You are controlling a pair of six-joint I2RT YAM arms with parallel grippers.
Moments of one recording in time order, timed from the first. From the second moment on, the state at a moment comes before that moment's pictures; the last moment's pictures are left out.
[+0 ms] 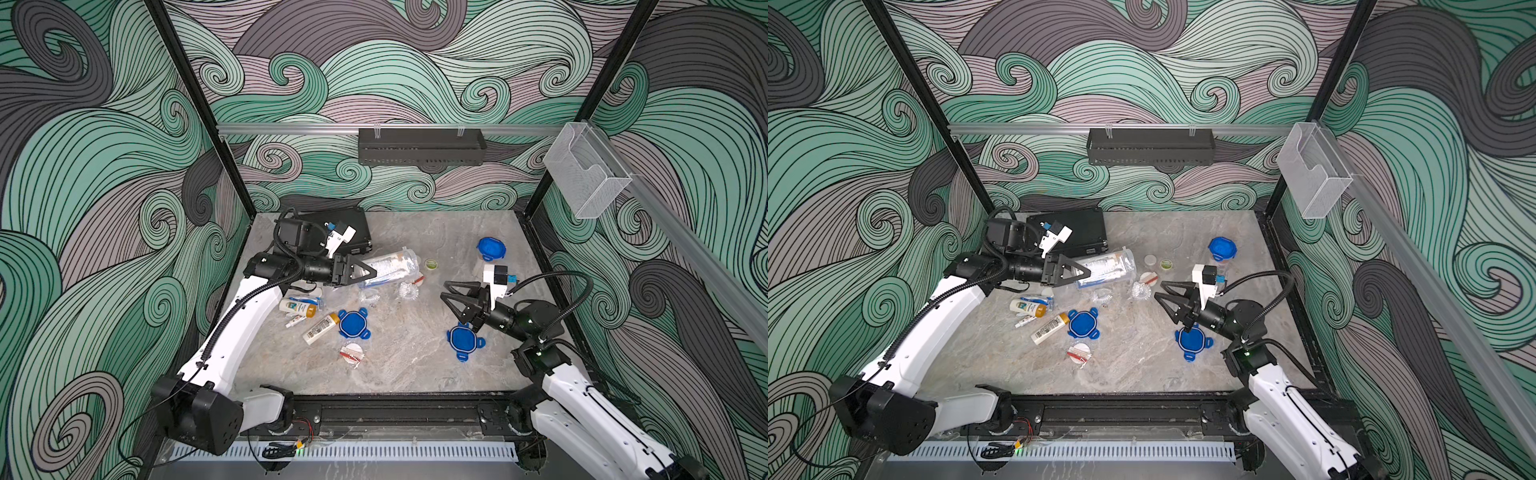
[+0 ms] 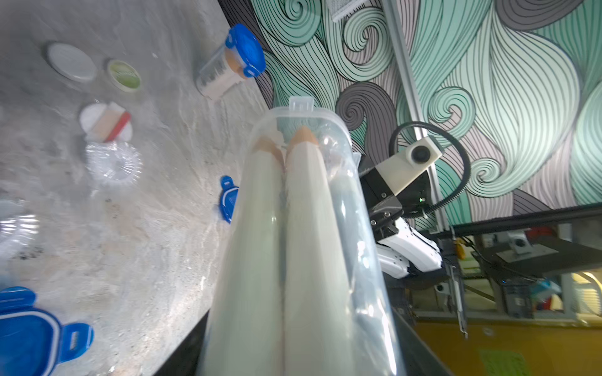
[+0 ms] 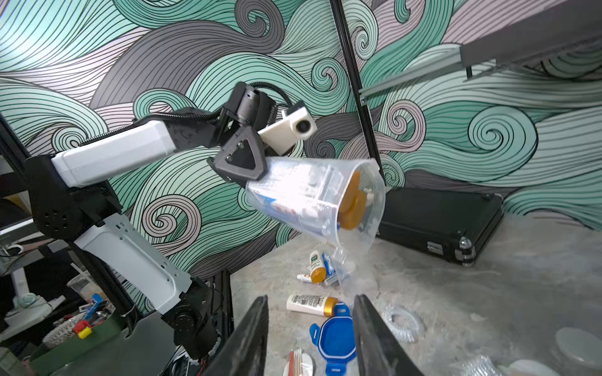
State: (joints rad) left arm -0.25 1.26 1.22 -0.75 1.13 -0.34; right arm 0.40 0.75 0.39 0.60 -0.73 0.42
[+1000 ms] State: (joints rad) left arm -0.25 1.17 1.18 -0.59 1.34 -0.39; right arm 0.41 1.12 0.73 0.71 -1.05 0.12
